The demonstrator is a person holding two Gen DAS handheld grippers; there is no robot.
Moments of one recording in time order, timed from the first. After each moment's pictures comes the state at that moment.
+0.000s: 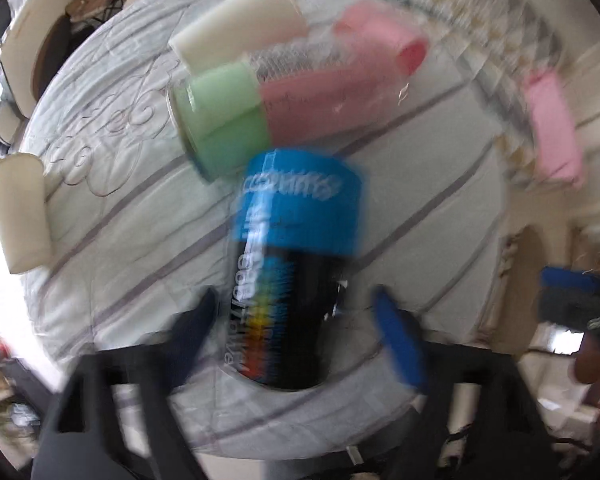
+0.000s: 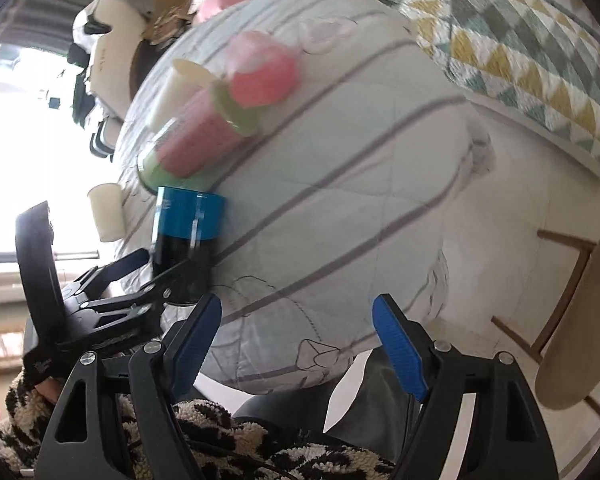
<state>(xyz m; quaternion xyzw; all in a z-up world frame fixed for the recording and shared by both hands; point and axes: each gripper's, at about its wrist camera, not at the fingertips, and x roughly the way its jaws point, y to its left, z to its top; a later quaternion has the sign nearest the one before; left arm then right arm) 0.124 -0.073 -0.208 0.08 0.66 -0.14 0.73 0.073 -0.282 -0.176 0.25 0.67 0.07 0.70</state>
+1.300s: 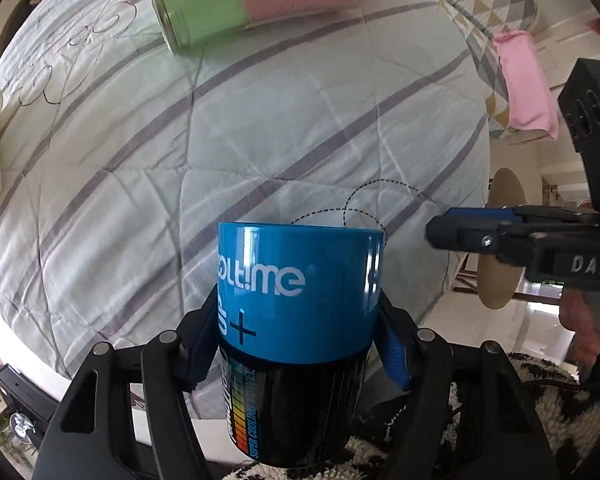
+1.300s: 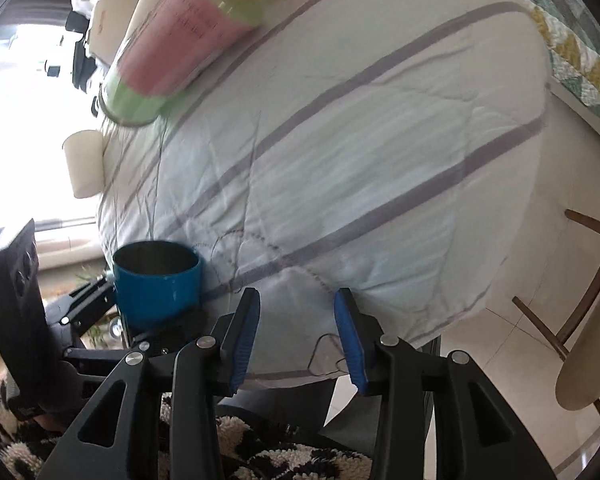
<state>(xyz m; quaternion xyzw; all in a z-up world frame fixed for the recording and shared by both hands) 0.079 -0.050 -0.229 0.06 0.71 -0.21 0.68 0.062 -0.231 -0.245 0.24 0.71 0.12 0.65</state>
